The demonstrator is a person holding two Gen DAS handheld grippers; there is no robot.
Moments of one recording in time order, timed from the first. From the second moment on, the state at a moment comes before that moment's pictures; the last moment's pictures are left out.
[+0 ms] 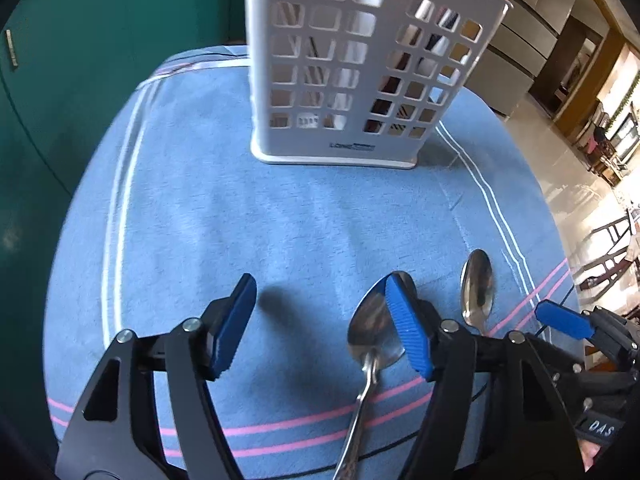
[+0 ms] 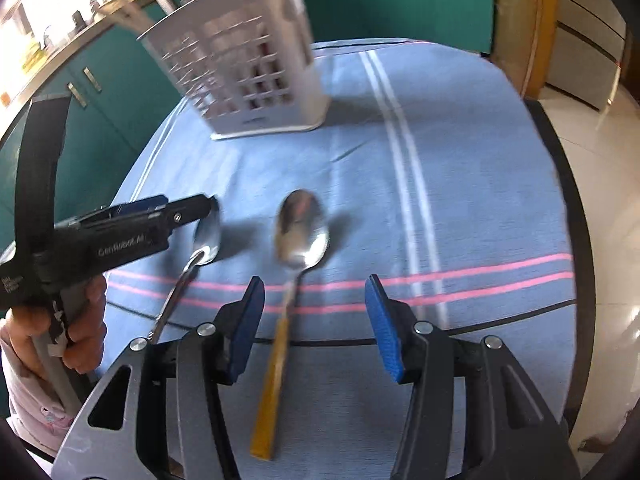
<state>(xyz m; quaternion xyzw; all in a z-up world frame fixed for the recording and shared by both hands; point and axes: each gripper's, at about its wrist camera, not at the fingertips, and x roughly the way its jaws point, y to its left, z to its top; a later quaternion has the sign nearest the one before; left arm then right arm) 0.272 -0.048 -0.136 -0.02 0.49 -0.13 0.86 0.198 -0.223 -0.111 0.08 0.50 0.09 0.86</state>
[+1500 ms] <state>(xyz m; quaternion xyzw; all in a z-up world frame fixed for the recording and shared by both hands) 0.280 -0.035 -0.138 -0.06 0.48 -0.20 0.85 0.236 -0.244 -0.137 0.12 0.48 0.18 0.85</state>
